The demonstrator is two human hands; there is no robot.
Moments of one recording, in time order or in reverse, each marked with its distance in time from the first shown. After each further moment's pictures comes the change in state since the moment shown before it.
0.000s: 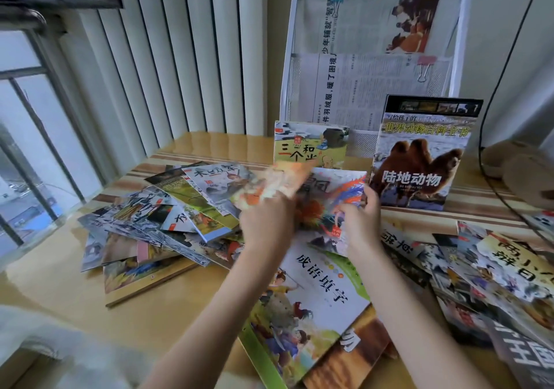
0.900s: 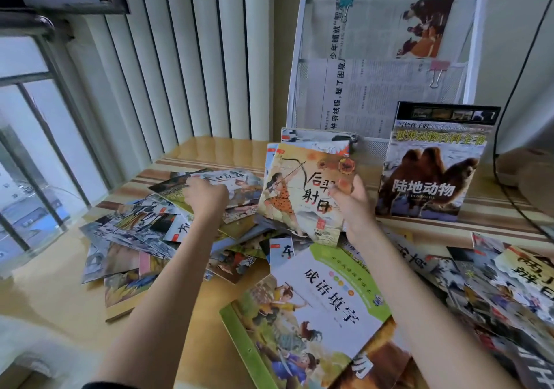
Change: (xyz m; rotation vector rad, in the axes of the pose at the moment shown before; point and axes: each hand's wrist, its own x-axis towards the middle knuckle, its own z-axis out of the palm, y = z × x) left_hand 0.090 -0.107 0.030 -0.748 -0.048 -0.747; right_hand 0.051 0.002 0.033 0.040 -0.269 -0.014
